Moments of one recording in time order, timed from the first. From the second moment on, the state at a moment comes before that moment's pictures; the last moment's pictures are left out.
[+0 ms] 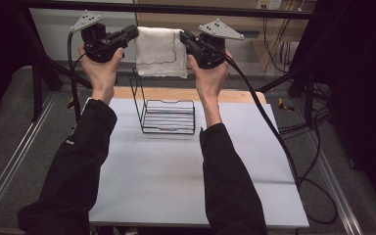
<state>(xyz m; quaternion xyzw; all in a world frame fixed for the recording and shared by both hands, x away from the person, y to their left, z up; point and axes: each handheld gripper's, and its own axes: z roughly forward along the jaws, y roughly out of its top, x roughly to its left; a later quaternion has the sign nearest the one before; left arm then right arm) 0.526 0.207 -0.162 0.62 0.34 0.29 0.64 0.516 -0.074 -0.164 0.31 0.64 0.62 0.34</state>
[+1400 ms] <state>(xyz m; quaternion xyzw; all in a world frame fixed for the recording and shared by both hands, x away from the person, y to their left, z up) 0.512 0.204 -0.220 0.66 0.34 0.27 0.62 0.510 -0.081 -0.219 0.33 0.67 0.59 0.31</state>
